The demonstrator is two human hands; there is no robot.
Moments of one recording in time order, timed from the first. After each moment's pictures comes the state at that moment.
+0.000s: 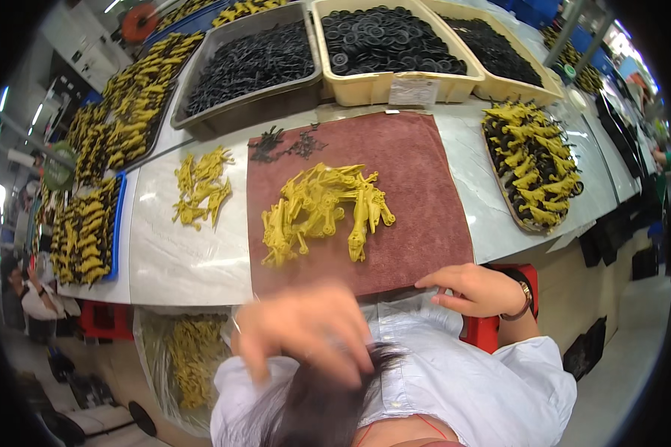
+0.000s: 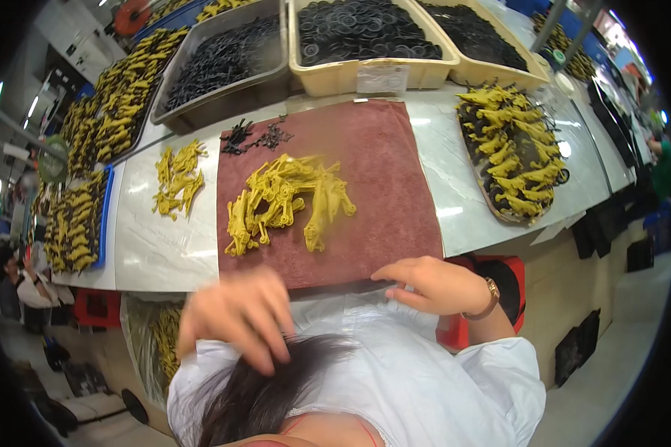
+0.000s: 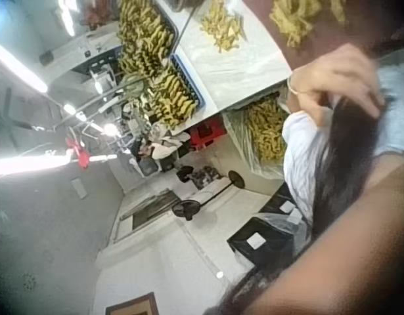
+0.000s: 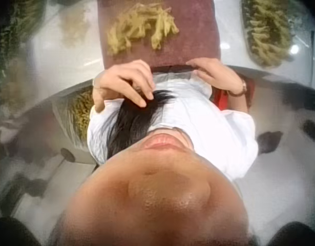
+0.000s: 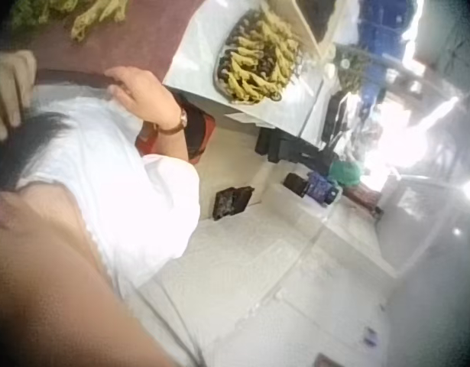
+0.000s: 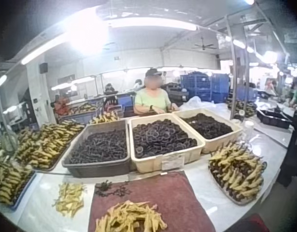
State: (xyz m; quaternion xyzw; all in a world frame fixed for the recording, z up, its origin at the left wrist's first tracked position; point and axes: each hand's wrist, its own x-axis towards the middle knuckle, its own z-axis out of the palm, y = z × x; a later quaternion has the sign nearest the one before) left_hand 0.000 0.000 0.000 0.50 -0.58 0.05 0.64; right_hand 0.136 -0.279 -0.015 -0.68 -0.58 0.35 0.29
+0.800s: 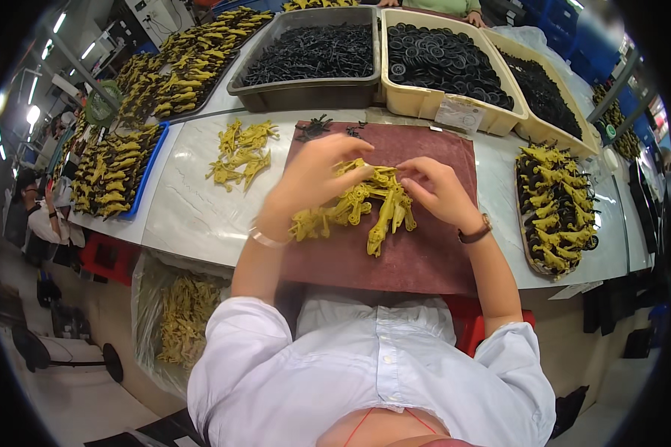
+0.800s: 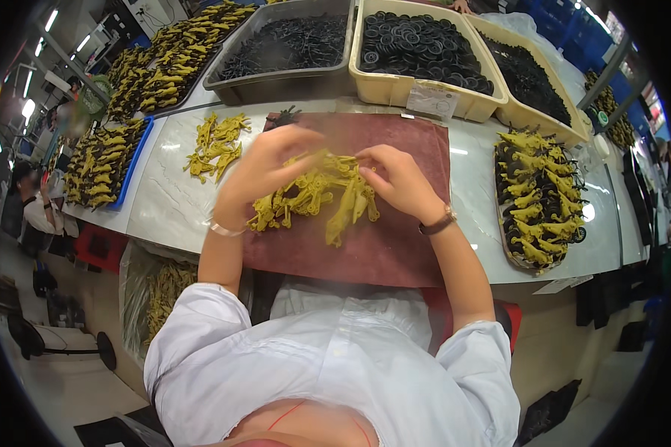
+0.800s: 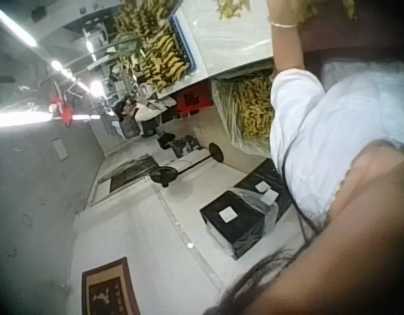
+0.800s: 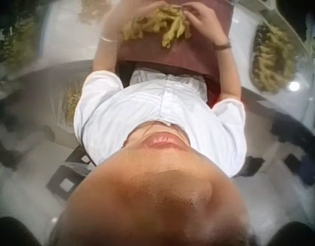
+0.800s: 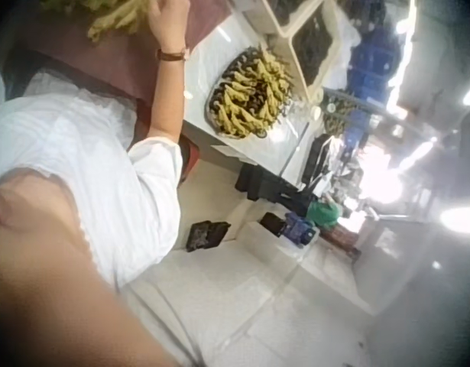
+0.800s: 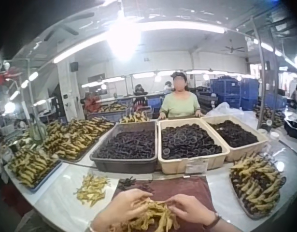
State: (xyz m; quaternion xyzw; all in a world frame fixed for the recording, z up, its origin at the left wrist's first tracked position) left_hand 0.040 0.046 0.014 0.91 0.00 0.23 0.35; right_hand 0.217 -0.136 -0.052 -0.68 -0.59 0.12 0.43
